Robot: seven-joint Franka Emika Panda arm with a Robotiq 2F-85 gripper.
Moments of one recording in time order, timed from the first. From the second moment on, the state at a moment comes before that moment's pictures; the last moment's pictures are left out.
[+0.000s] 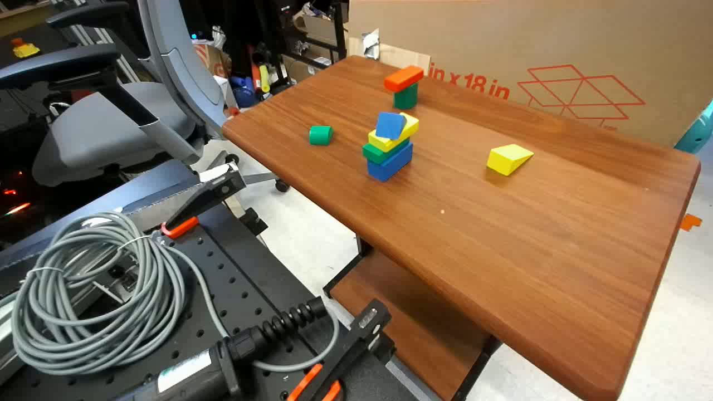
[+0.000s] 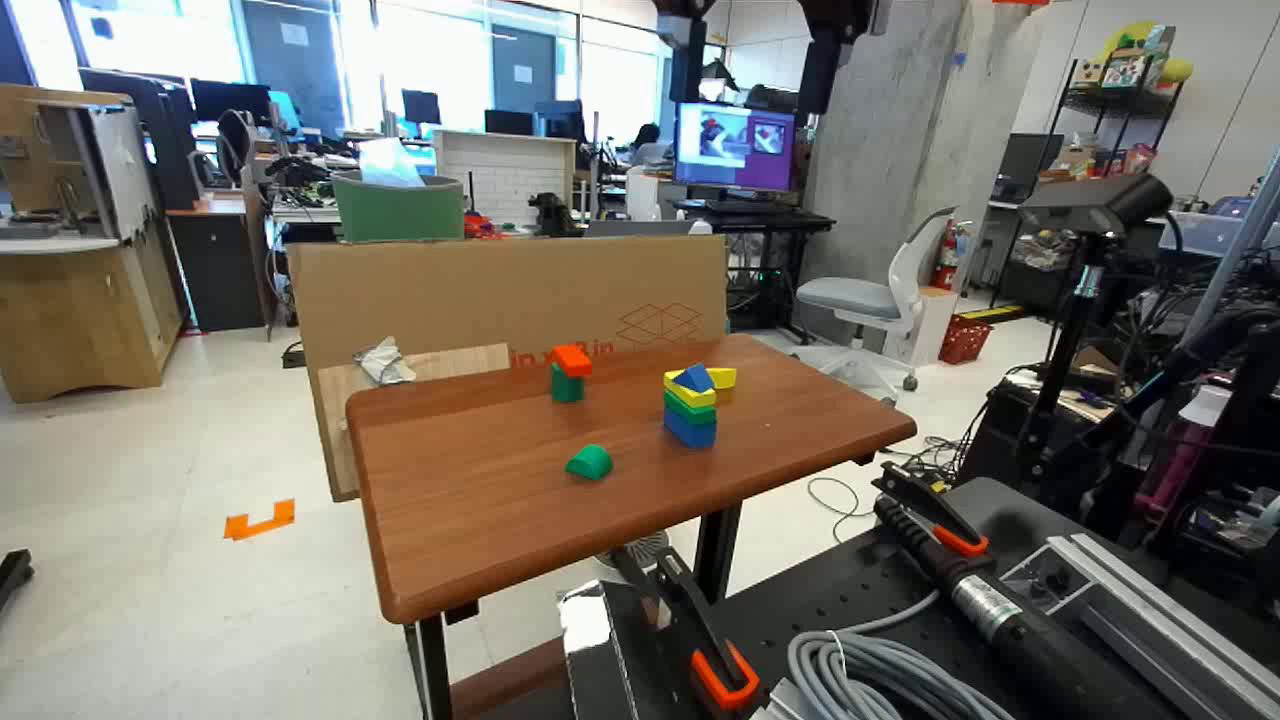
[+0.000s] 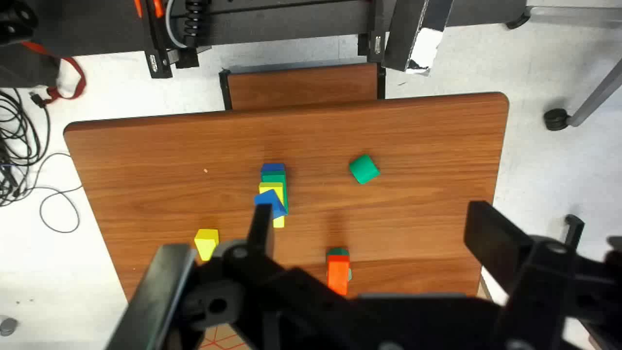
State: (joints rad) arm 0.06 -0.57 0.21 -2.60 0.03 2.14 0.25
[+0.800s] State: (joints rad) arm 0.06 -0.57 0.21 -2.60 0.03 2.14 0.25
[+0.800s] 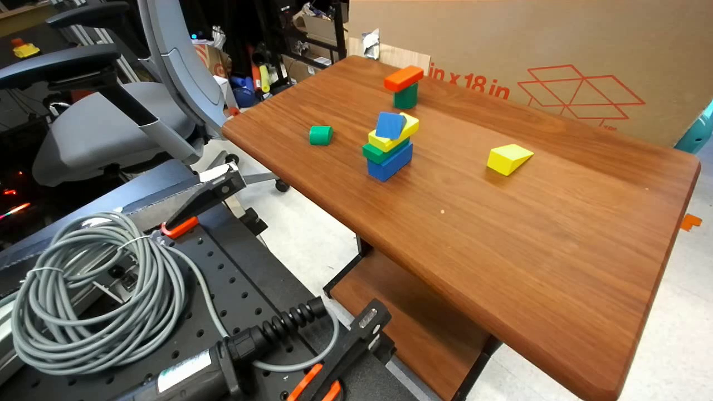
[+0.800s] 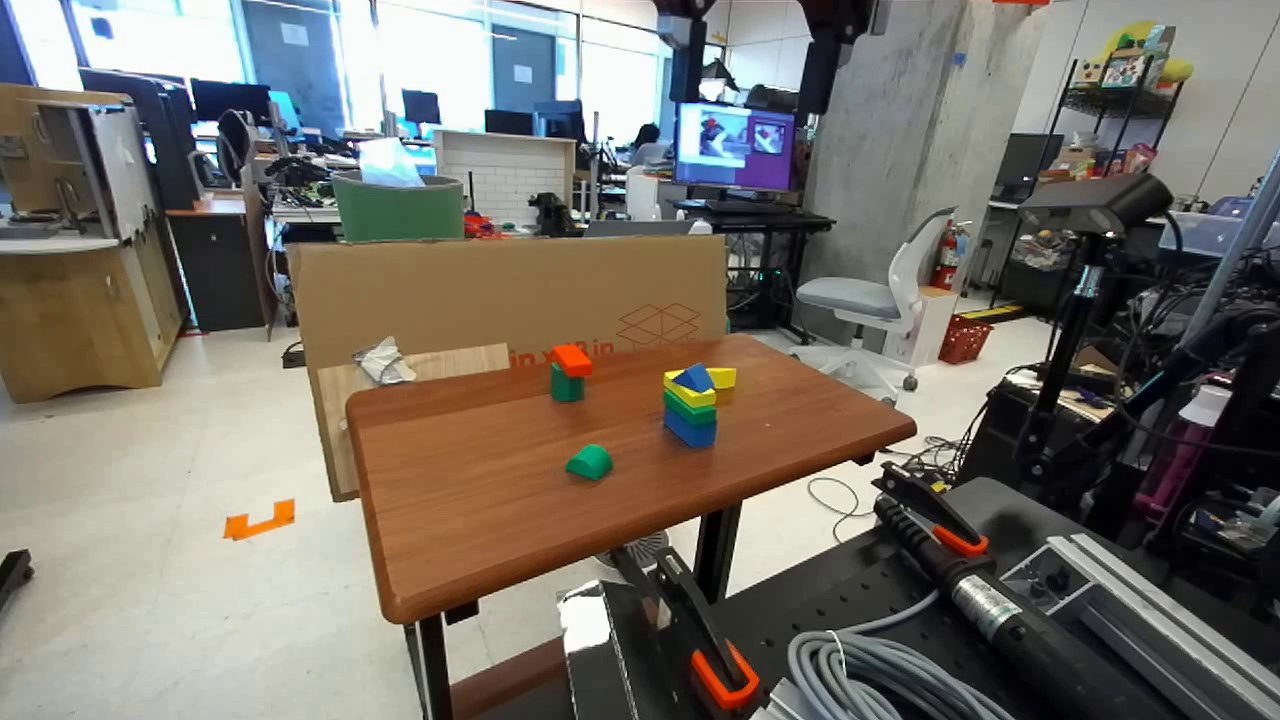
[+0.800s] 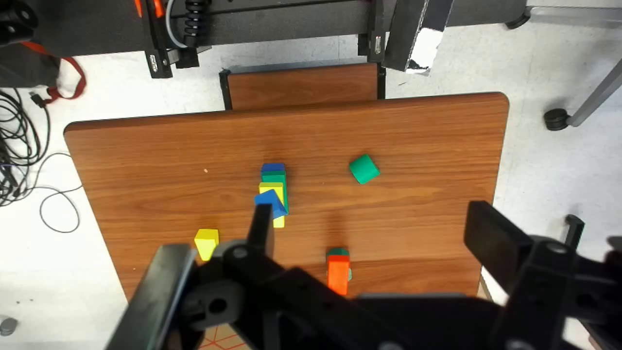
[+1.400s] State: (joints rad) arm 0.07 -0.37 0.22 -2.58 -0.08 2.31 0.16
